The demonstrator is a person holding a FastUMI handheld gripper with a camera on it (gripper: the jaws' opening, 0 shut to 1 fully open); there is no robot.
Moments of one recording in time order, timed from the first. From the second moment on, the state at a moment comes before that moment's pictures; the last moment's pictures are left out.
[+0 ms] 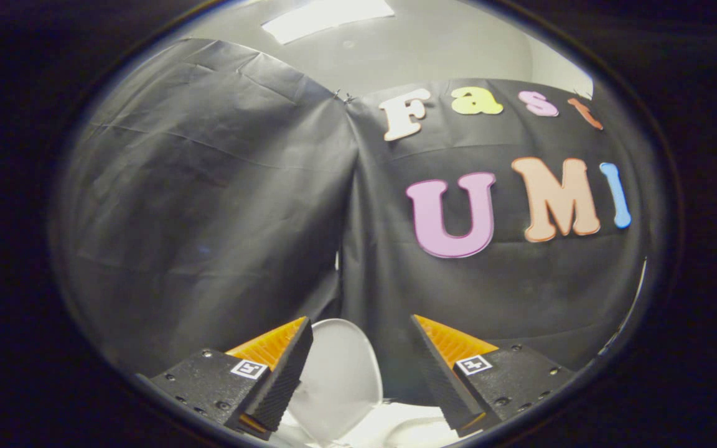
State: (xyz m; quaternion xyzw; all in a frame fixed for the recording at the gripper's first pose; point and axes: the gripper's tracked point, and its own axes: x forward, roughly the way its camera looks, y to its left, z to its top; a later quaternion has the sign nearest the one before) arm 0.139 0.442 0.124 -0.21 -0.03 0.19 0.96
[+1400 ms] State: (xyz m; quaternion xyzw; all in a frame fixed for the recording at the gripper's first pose) arm 0.079 0.031 0.066 -0.13 0.02 -0.03 0.99
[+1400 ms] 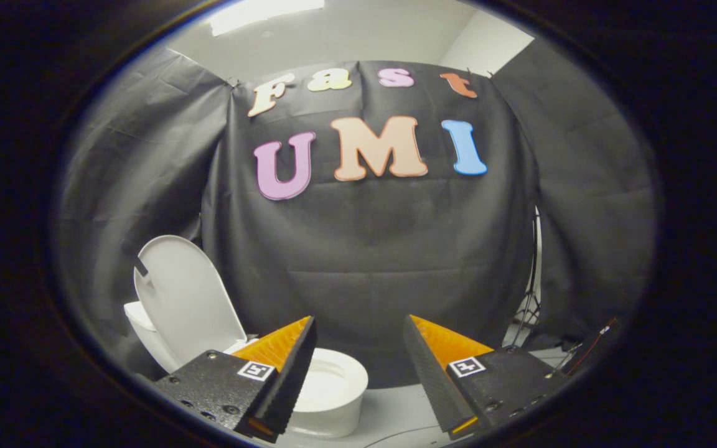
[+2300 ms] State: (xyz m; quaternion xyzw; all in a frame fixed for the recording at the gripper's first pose) arm 0.075 0.006 0.019 -0.05 0.07 -0.03 1.00
